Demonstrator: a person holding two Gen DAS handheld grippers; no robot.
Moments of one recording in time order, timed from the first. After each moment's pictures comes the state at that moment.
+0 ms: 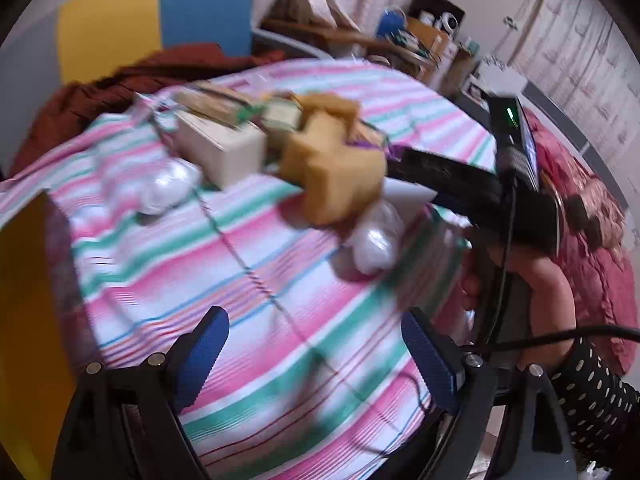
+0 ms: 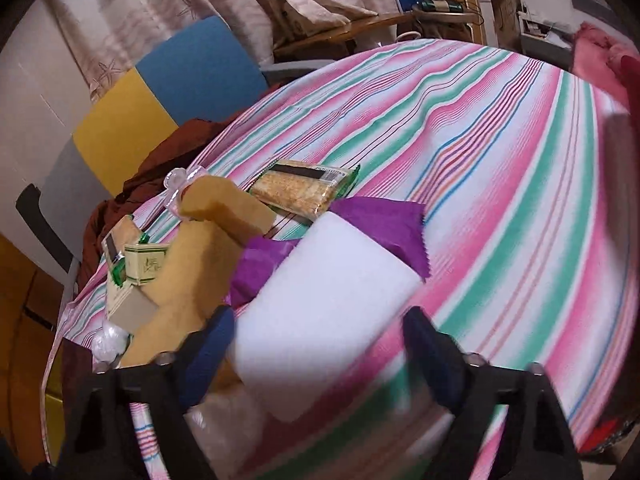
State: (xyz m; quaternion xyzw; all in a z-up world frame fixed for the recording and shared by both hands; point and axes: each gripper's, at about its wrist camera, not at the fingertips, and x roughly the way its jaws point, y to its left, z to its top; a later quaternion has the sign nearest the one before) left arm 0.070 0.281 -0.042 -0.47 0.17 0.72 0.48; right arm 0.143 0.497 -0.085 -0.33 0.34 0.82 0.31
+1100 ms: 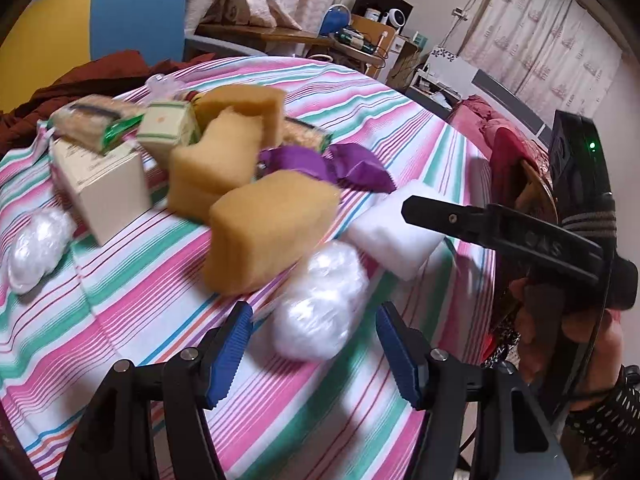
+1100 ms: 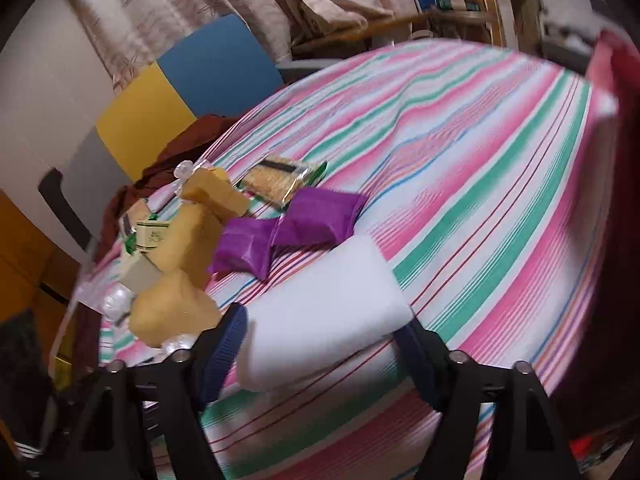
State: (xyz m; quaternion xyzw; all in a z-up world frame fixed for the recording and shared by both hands) left arm 0.067 0.348 -0.077 -0.44 0.16 0.68 0.56; right arm 0.203 0.512 -0.078 -0.33 0.32 0.85 0.27
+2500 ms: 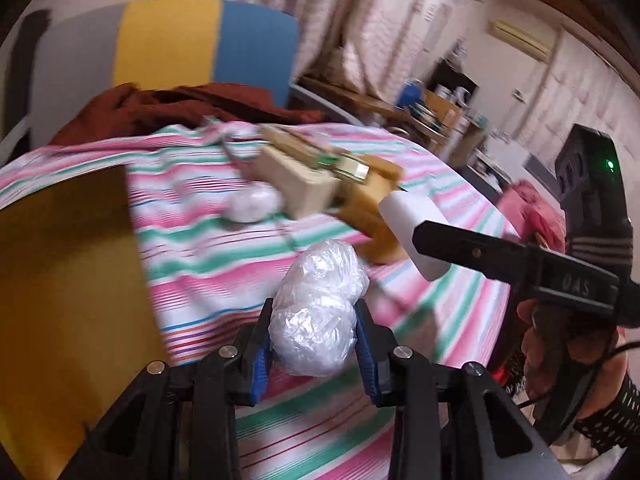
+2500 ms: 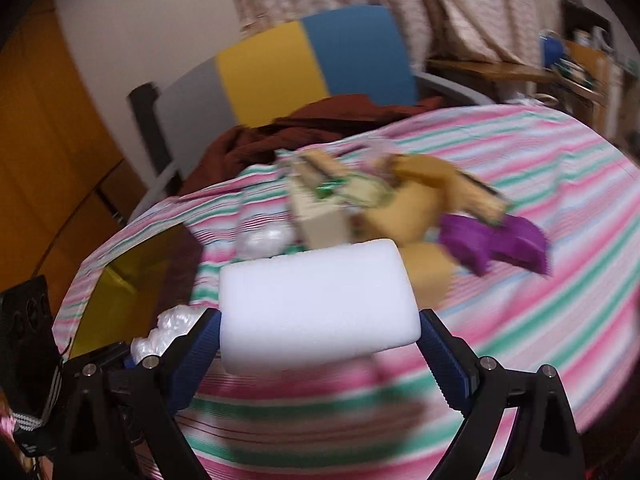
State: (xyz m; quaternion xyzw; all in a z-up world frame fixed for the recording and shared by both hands) left arm 0.033 0.166 -0.033 -0.40 0.04 0.79 0.46; right arm 0.131 0.358 -0.012 -0.34 0.20 0.91 0.11
